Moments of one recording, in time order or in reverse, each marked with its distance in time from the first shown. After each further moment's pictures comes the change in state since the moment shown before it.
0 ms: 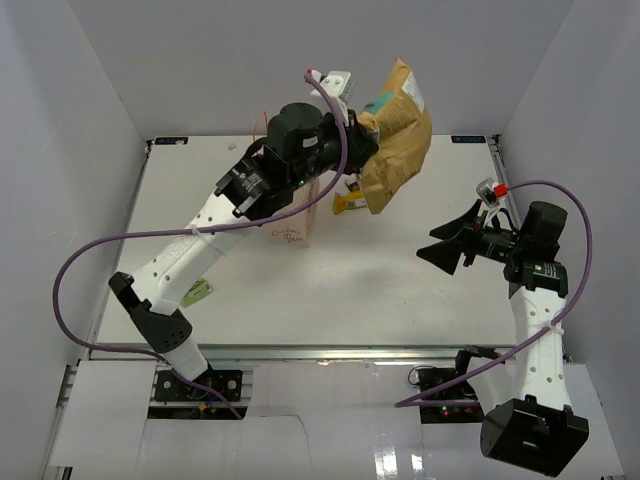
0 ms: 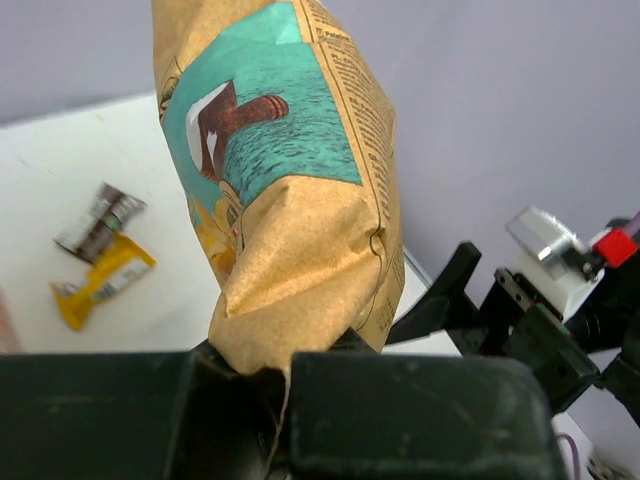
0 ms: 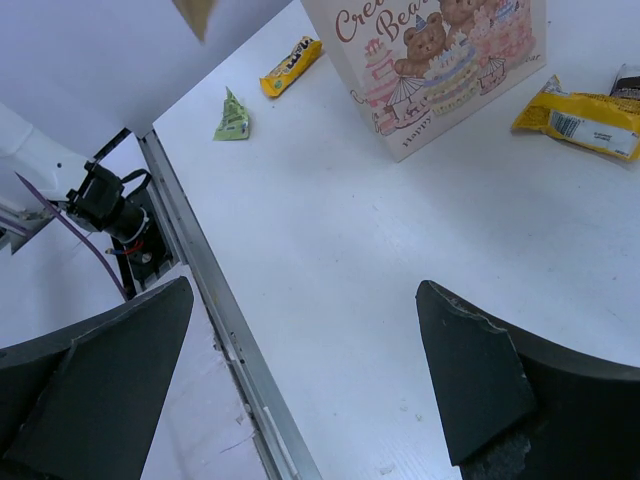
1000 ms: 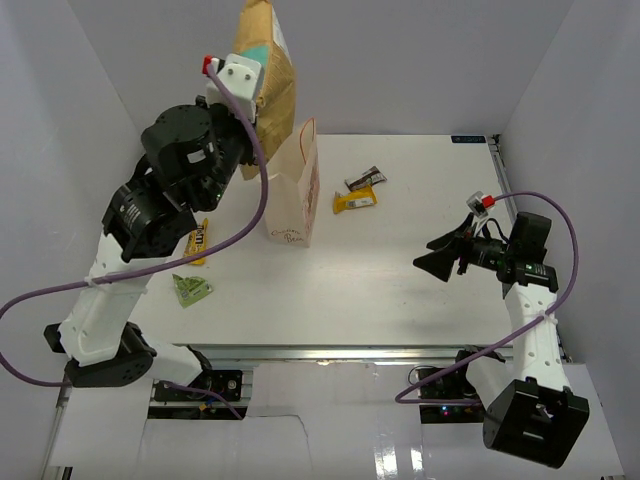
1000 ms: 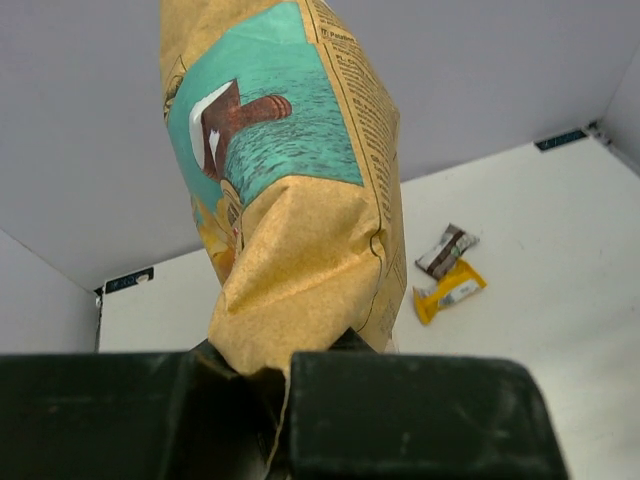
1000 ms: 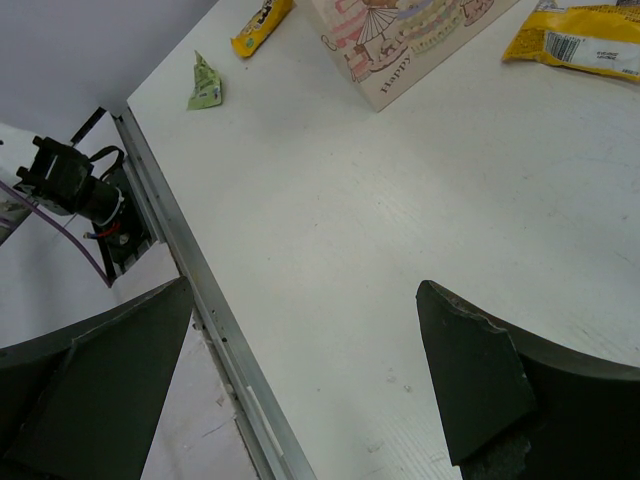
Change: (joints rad) left arm 0.028 -0.279 0.153 -0.273 -0.512 0.576; right arm 0.000 0.046 -0.115 -0.016 0.044 -0.113
